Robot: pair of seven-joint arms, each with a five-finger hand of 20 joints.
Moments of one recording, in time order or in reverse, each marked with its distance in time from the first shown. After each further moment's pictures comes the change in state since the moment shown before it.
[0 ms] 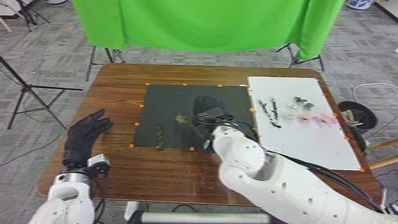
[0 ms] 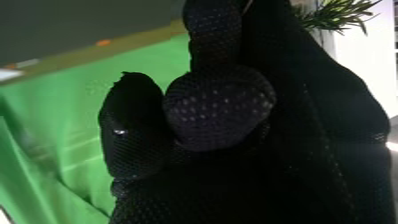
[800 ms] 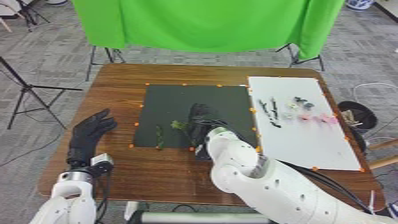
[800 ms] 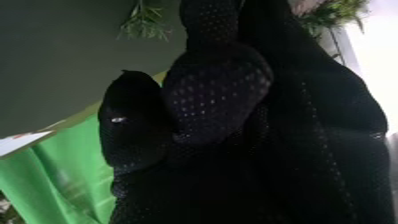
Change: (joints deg) left arm -0.6 0.1 0.8 0.1 0.2 -0.9 -0.9; right arm -0.7 -2.9 0.1 2.0 9.0 2.4 1.6
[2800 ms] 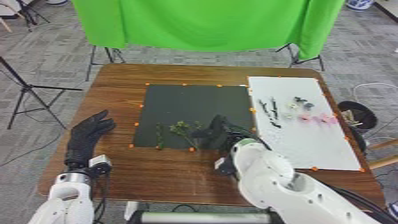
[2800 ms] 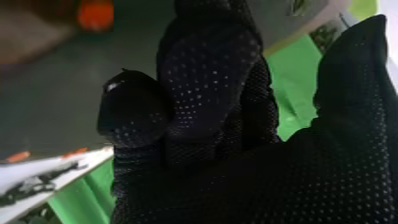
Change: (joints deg) left arm 0.8 0.1 -0.9 -0.1 0.1 -0.5 -0.2; right arm -10.2 10.9 8.3 -12.5 10.9 -1.6 0.3
